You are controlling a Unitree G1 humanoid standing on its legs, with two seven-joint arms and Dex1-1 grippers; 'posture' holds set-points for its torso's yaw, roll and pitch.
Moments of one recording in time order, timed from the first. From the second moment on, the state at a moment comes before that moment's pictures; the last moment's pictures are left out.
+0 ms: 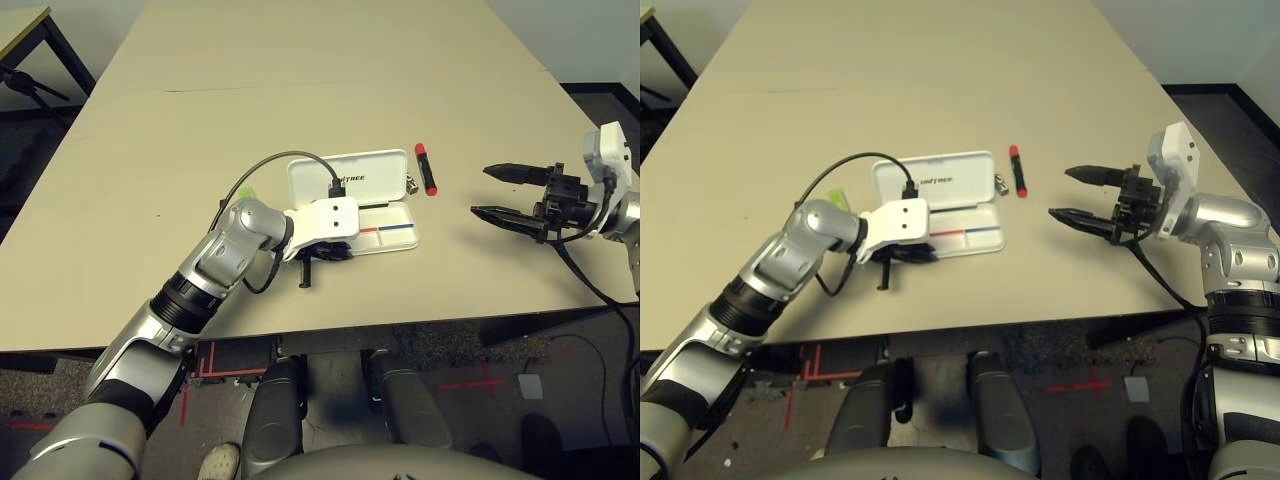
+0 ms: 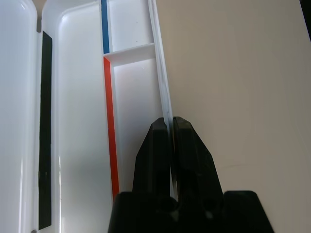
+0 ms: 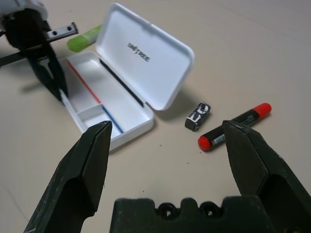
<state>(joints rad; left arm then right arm) -0.61 0.51 -0.47 -0.06 0.06 0.48 -1.14 -0.50 -0.77 -0.17 0.40 0.43 0.13 1.32</state>
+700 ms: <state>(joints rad) -0.58 0.52 -0.49 -0.16 0.06 0.53 -1.14 -0.48 -0.77 -0.19 0.27 0.47 0.44 1.07</state>
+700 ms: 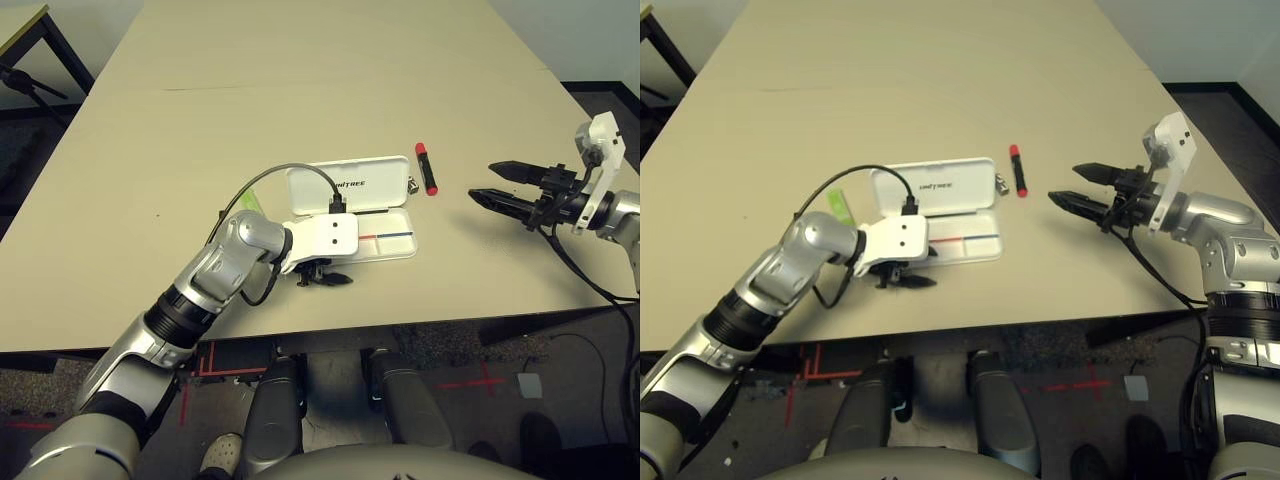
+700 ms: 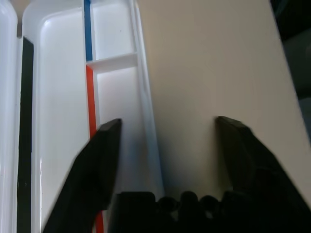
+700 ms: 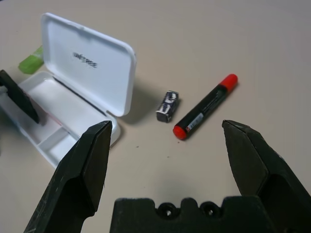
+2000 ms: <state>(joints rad) -0.56 0.66 -0.24 -0.40 -0.24 0.82 -1.02 -0.93 -0.44 -0.10 0.81 0.18 0.61 0.44</state>
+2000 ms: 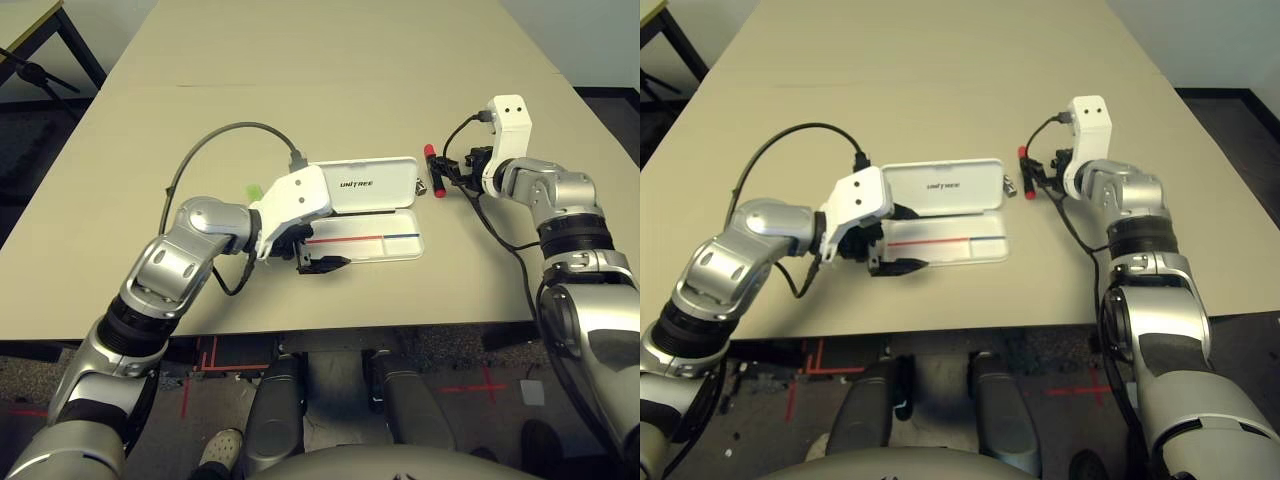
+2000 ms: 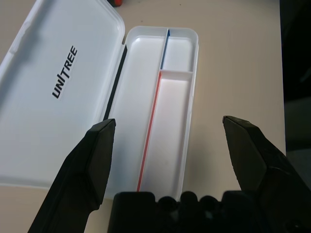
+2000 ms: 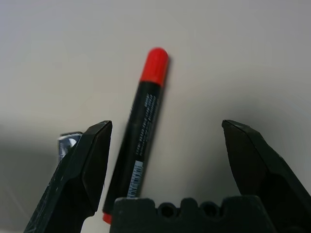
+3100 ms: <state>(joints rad) -0.53 0.73 -0.24 -0.45 -0.34 0.83 -1.01 -0.85 -0.44 -0.09 0.65 0.16 0.68 0.45</state>
